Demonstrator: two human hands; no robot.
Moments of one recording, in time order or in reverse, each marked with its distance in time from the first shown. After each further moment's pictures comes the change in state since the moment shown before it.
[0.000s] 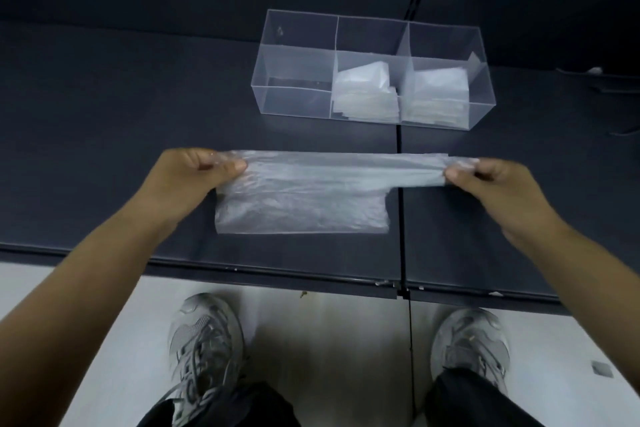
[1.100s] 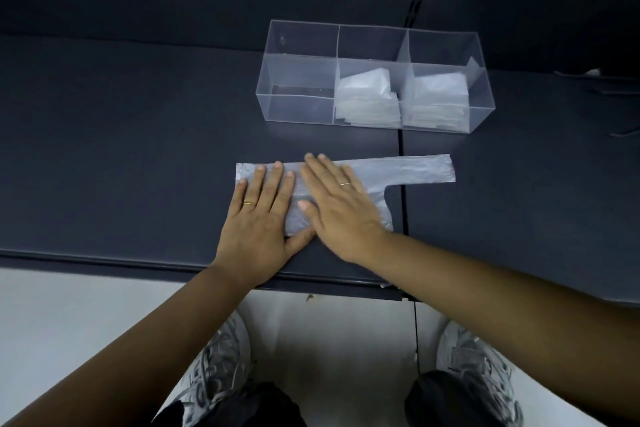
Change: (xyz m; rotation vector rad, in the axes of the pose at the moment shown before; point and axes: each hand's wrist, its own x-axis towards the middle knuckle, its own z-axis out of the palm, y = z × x) left_hand -0.022 -0.045 0.072 1.158 -0.063 0.458; right_hand -0.018 -0.028 0.169 -0.930 -0.301 -0.555
